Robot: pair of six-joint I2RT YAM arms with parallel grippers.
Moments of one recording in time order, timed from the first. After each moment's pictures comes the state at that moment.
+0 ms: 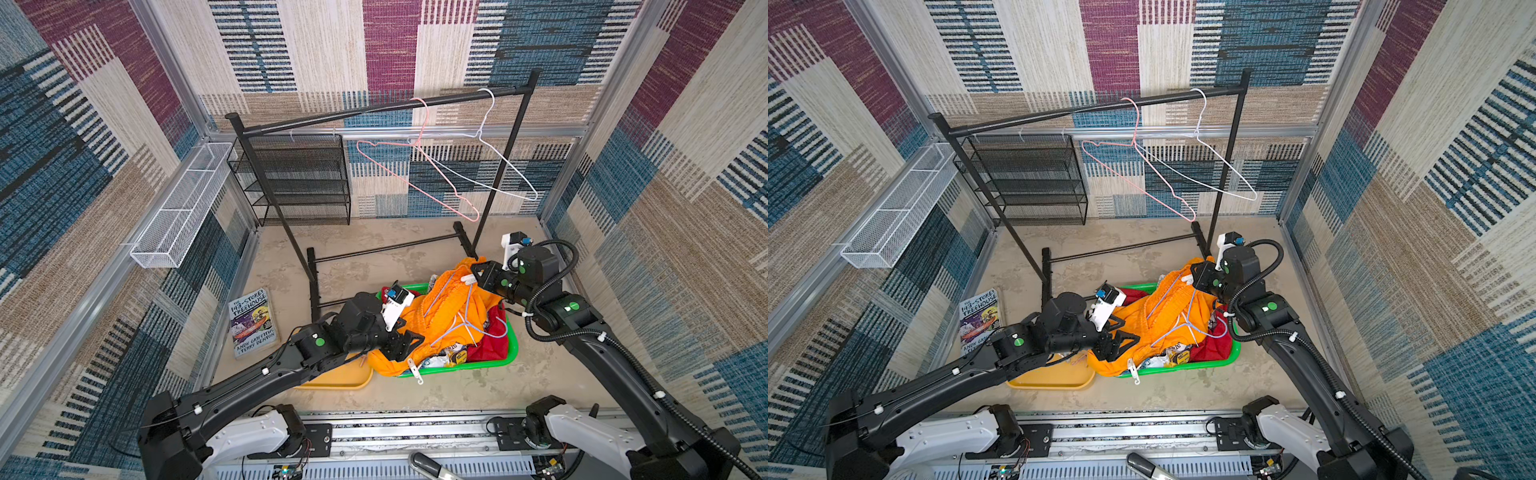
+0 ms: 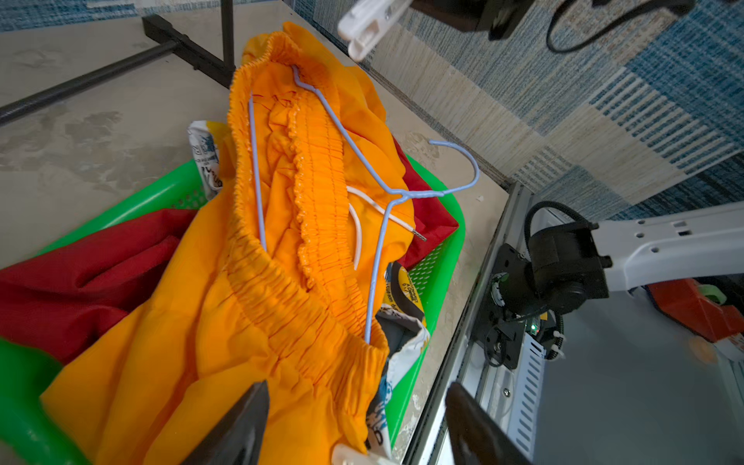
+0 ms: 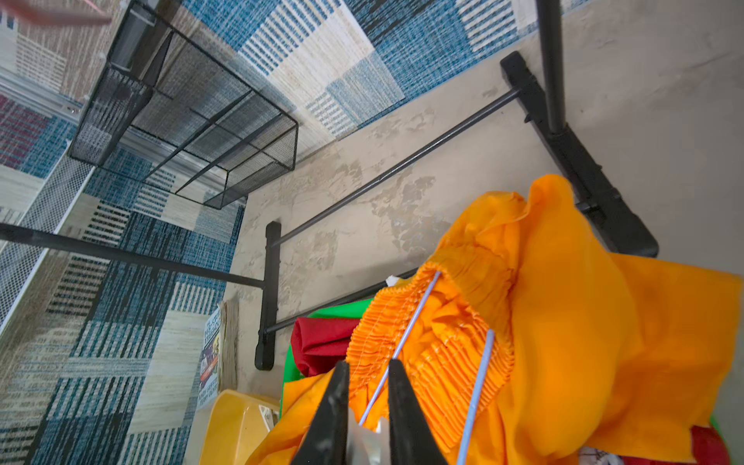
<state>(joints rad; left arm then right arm) -0.90 1.06 0.87 -0.38 0.18 -0.26 0.40 1.03 1.00 -0.47 -0.11 0.69</state>
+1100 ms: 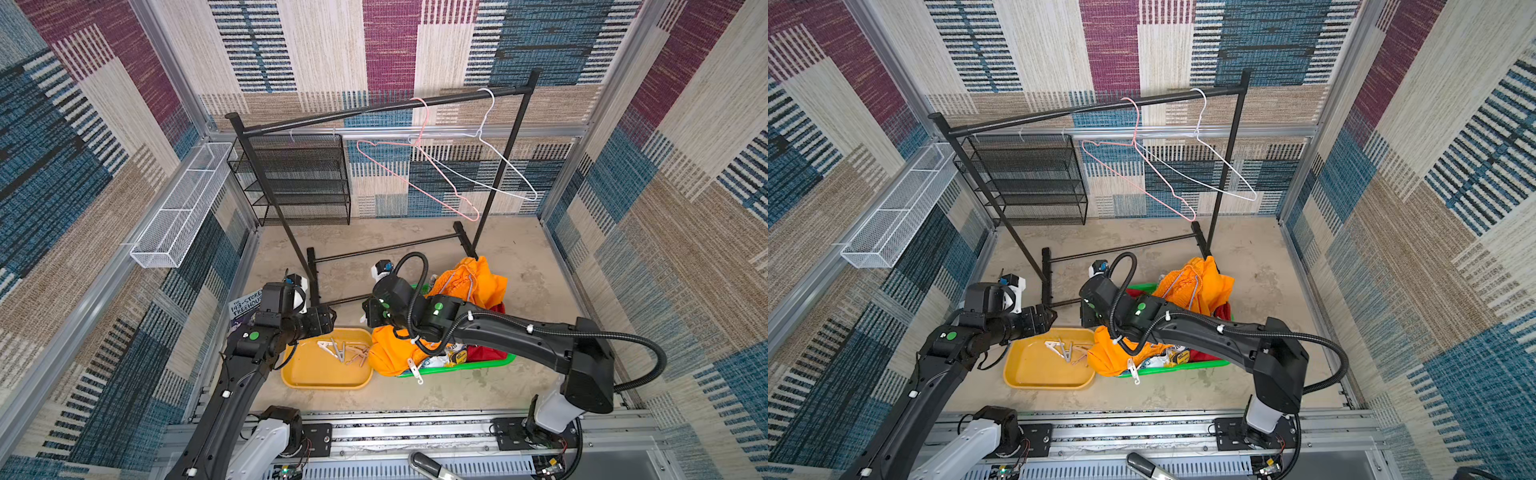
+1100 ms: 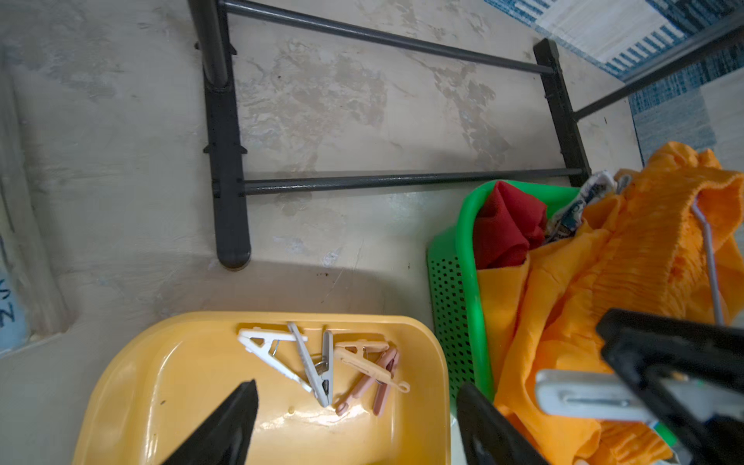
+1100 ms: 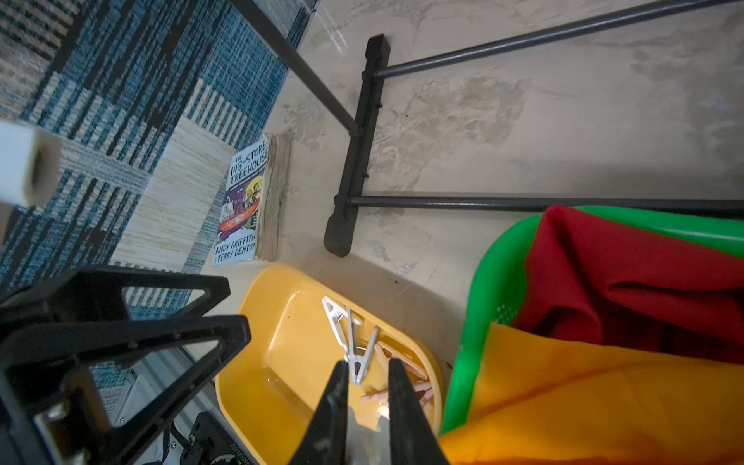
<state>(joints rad) -0.11 0.88 0.85 -0.84 0.24 -0.38 1.10 1.71 1.40 -0.39 0.19 0.75</state>
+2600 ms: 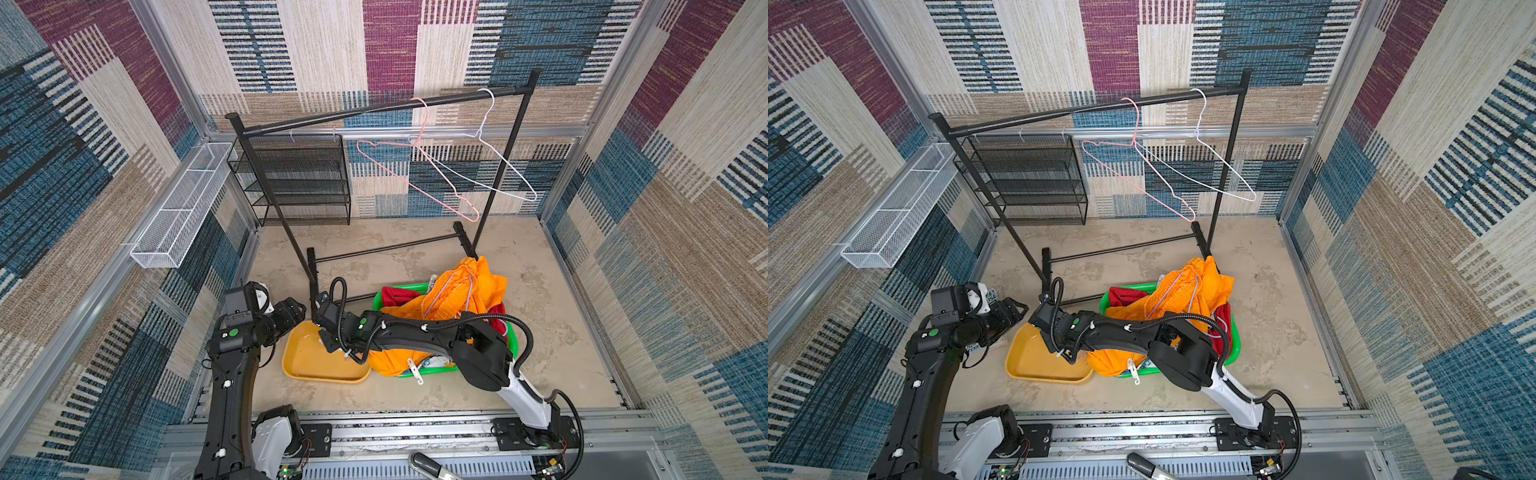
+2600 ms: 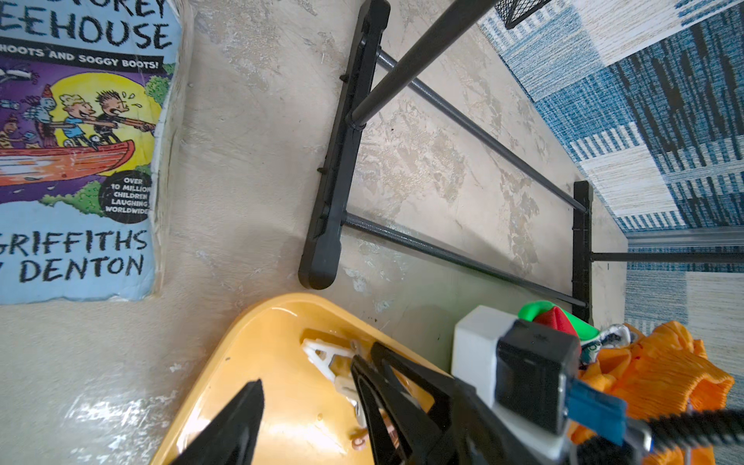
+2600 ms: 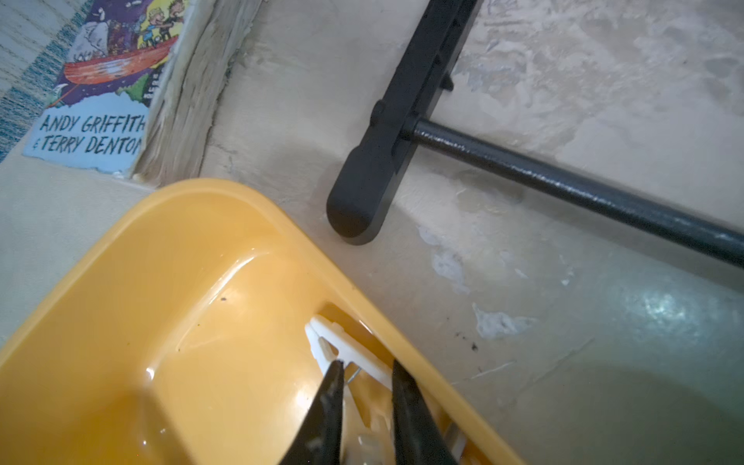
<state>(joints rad) 0.26 0.92 0.81 -0.80 0.38 -0.44 1.17 2.28 1.83 -0.43 0.23 0.47</state>
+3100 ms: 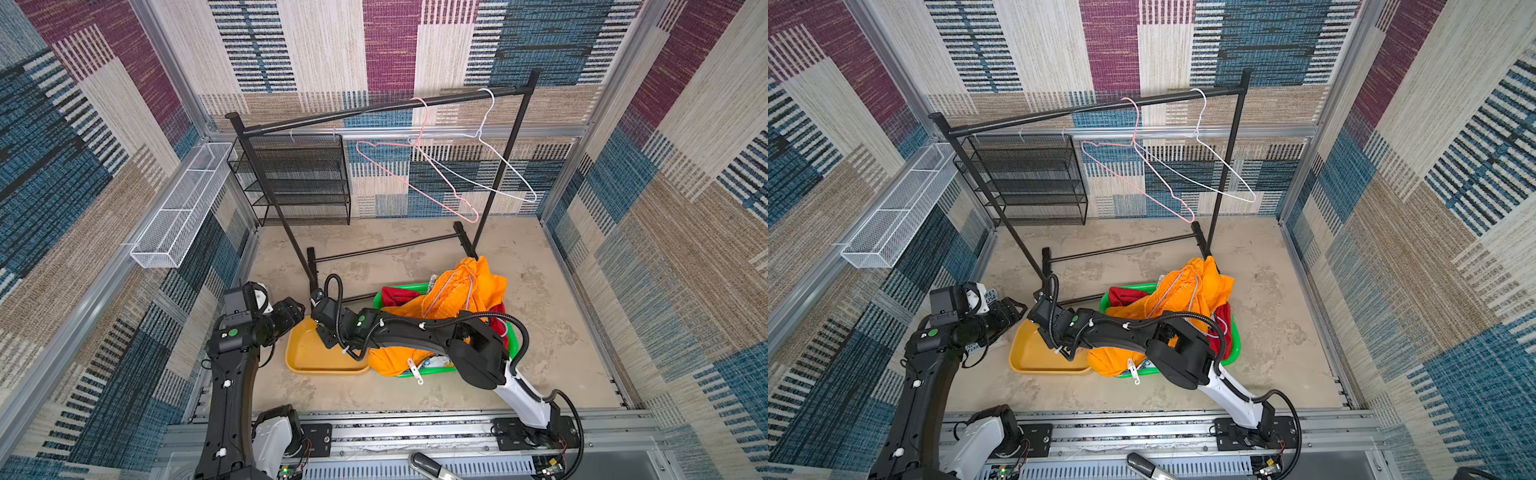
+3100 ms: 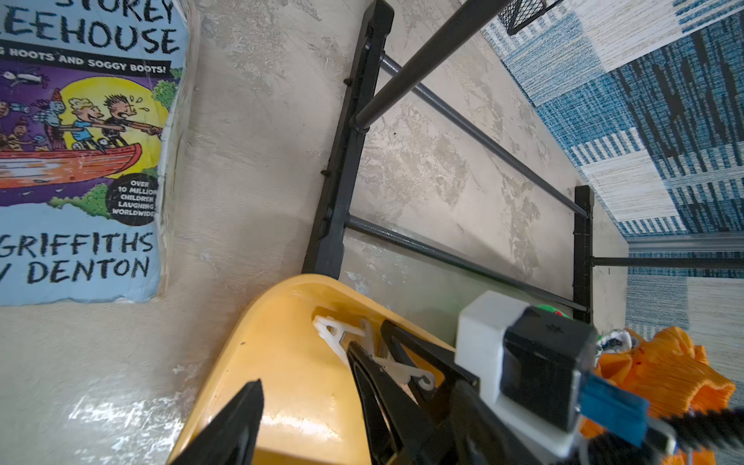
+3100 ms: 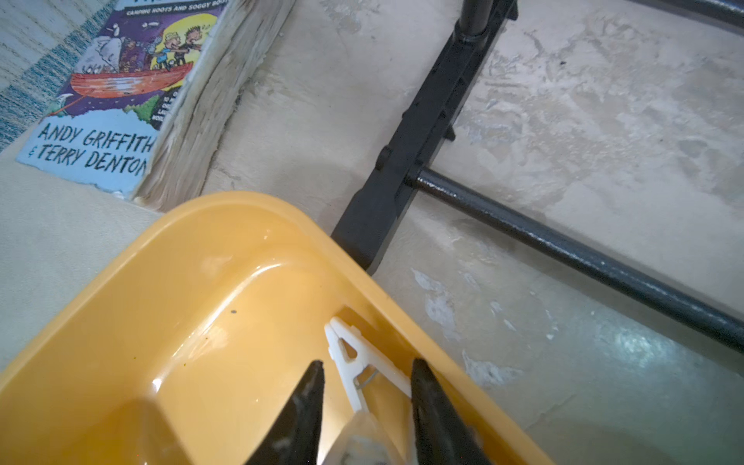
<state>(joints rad) 0.26 0.92 0.81 -0.80 0.38 -0.44 1.16 2.29 1.85 -0.40 0.24 0.38</state>
